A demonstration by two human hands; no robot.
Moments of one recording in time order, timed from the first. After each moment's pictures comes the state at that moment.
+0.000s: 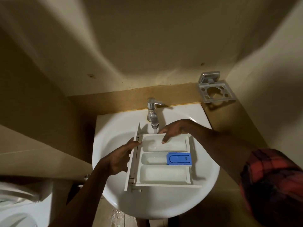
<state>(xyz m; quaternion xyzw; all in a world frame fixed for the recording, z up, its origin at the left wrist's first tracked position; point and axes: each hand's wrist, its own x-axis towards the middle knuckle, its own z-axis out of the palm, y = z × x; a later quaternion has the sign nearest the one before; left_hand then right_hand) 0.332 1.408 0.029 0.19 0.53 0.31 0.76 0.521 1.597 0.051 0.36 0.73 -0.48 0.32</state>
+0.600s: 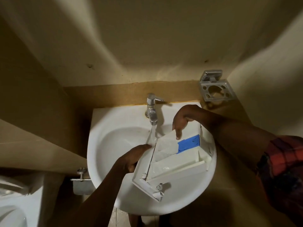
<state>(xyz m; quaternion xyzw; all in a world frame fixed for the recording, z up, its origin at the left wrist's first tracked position) 0.388 1.420 0.007 0.14 0.56 0.31 0.75 0.521 1.627 0.079 0.35 0.73 -0.24 0.53</state>
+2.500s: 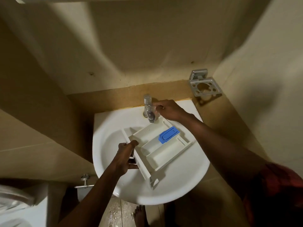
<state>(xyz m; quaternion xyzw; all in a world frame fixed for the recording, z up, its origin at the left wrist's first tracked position) 0.370 1.383 0.042 0.10 0.69 0.38 0.61 0.520 1.567 0.106 0.48 0.79 -0.37 -0.09</state>
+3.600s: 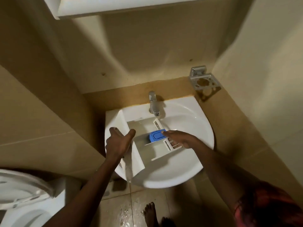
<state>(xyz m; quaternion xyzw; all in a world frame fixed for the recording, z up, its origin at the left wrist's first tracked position) 0.360 1.338 0.110 0.25 0.84 0.33 0.34 0.563 1.472 0.044 0.54 0.56 -0.62 0.05</state>
